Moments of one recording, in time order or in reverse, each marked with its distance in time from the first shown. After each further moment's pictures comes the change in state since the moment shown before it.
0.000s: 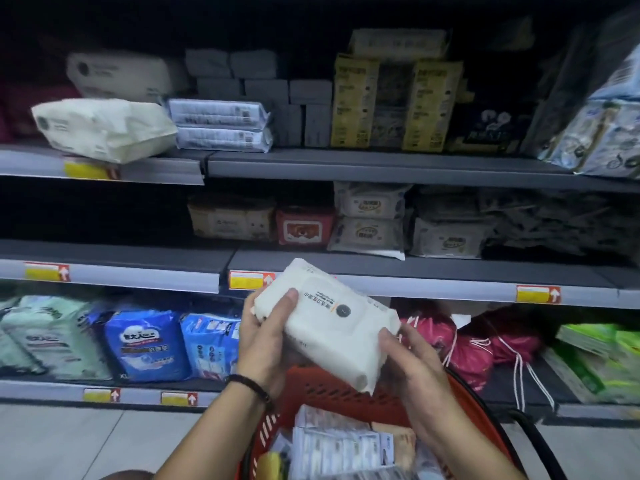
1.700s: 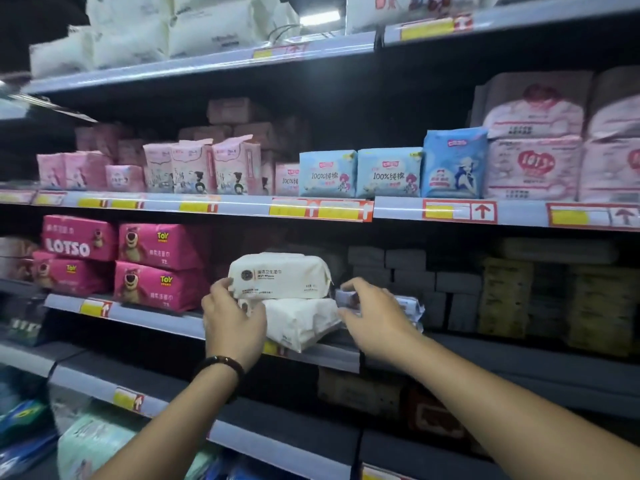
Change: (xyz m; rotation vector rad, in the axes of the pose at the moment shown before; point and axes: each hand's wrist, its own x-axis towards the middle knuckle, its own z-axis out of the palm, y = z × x) left_hand 0.114 0.365 -0.088 0.904 0.603 0.810; right_hand 0.116 -0.234 0.361 -1.092 -0.295 -0.670
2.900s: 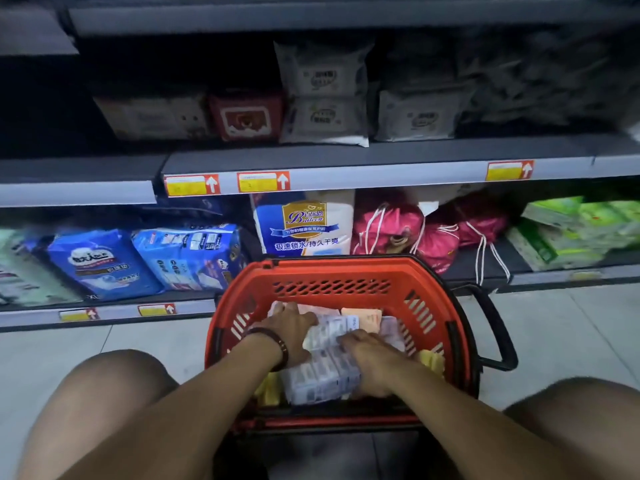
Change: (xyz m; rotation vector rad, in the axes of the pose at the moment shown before) left_hand -0.503 -0.114 0.164 0.897 -1.736 0.478; right_hand -0.475 0.357 0.123 -0.220 -0.898 0.575
